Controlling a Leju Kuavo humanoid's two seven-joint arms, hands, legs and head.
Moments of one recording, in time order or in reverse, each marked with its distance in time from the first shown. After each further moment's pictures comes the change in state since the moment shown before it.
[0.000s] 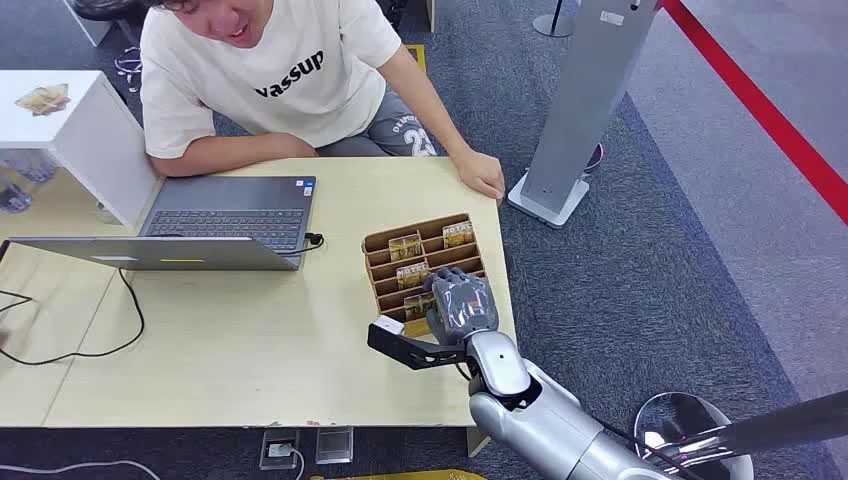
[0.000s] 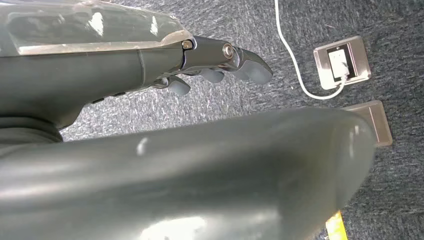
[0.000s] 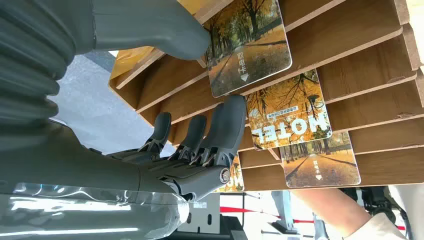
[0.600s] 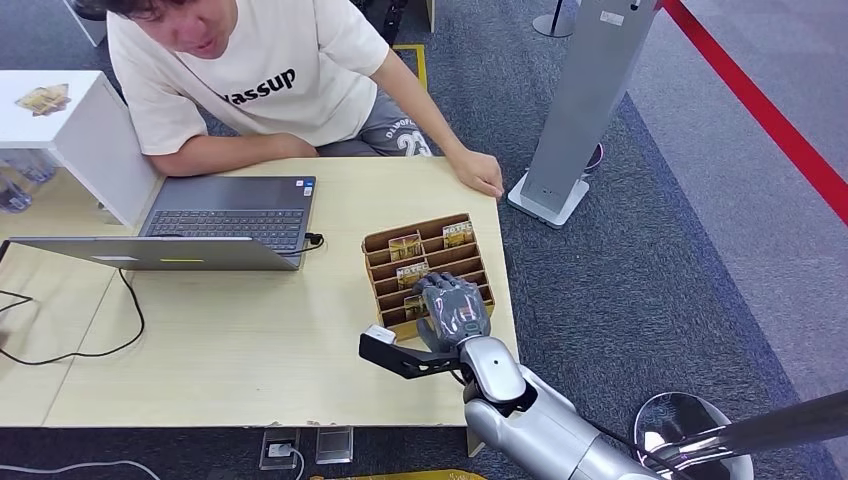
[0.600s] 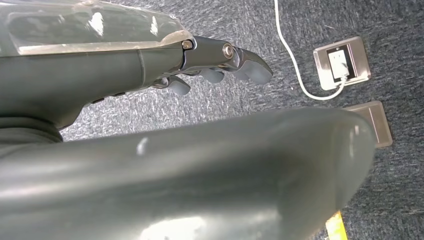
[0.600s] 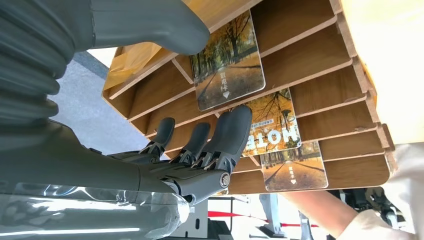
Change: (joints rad) left arm 0.000 0.000 0.000 0.000 -0.002 0.003 0.000; right arm 0.013 0.006 0.018 -0.024 -0.015 0.012 -0.021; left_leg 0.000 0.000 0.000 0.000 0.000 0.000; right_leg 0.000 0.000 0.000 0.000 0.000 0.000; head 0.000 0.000
